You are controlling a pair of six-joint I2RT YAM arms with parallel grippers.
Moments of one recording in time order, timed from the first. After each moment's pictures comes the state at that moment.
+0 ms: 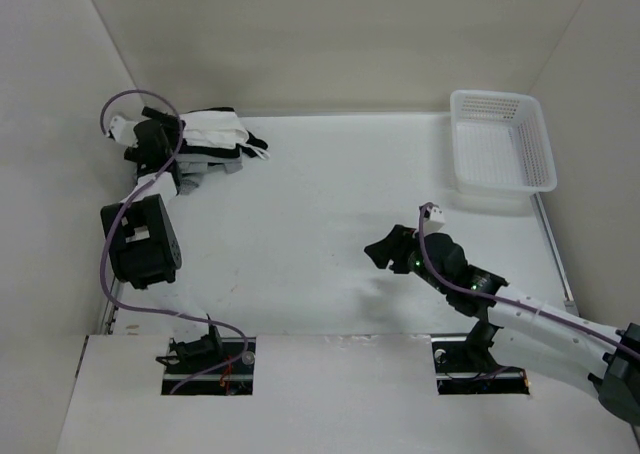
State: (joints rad) left arm 0.23 1.84 1.22 0.39 -0.21 -0.83; right arm 0.84 0.85 0.43 0.02 0.21 0.83
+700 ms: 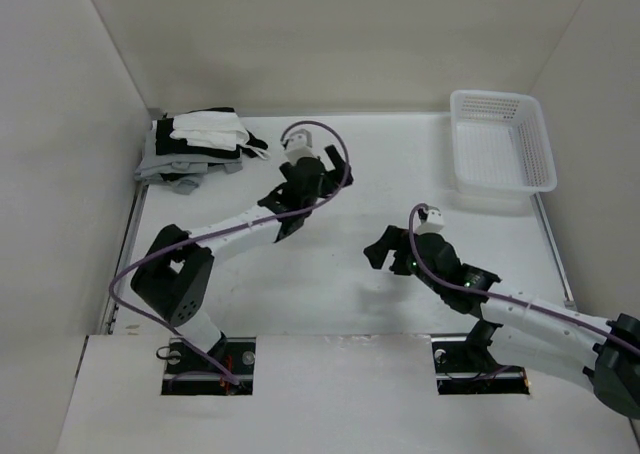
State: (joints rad) left arm -0.67 1.61 1.01 0.27 -0.39 -0.76; right arm 0.84 0.91 0.43 -0.01 0.28 0.82
